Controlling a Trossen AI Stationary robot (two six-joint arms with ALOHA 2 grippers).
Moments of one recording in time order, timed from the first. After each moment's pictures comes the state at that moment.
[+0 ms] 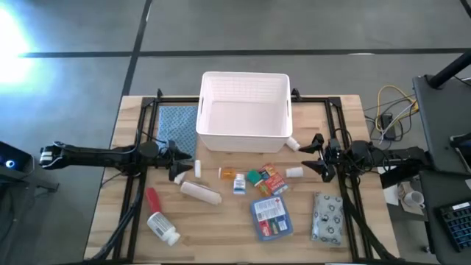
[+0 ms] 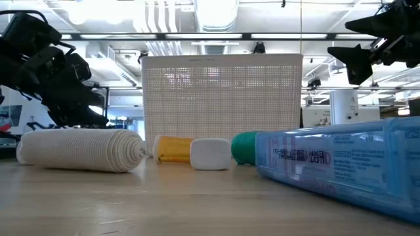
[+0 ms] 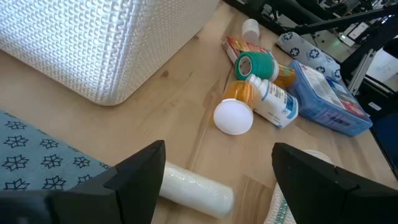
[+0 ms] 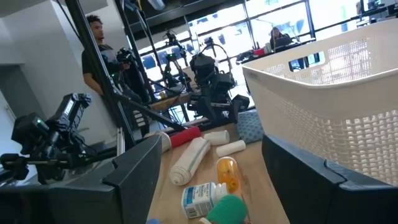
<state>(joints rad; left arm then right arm) 0.07 0.46 0.01 0.02 -0.01 -0.49 0.06 0.02 0.01 0.13 0.05 0.34</state>
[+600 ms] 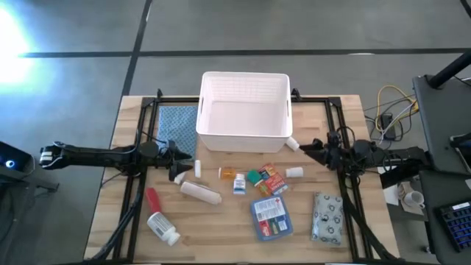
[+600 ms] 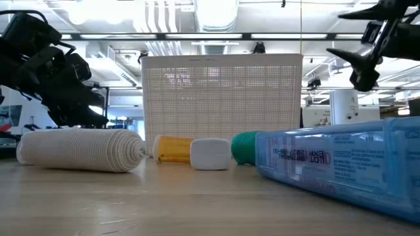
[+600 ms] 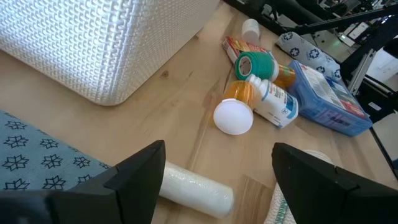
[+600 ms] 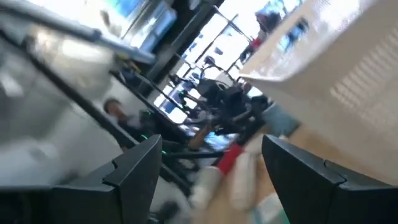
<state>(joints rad) 0.07 0.46 0.01 0.02 -0.01 -0.49 0.07 0.02 0.01 0.19 0.16 0.95</state>
